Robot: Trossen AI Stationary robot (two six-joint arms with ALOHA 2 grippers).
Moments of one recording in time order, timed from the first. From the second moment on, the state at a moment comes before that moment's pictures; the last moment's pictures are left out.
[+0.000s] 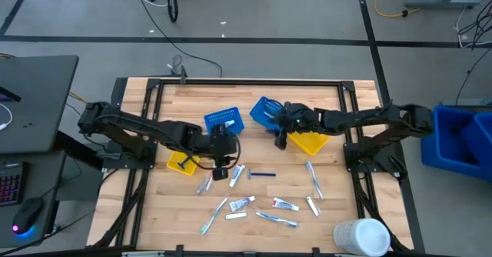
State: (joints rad) left arm -0.21 1.48 1.29 -0.63 -0.24 -0.21; right arm -0.18 1.39 0.73 0.05 0.03 0.02
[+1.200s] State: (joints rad) left arm -0.24 1.38 0.81 0.07 -0.24 -0.22; right arm 0.42 1.38 0.68 -0.02 0.10 0.38
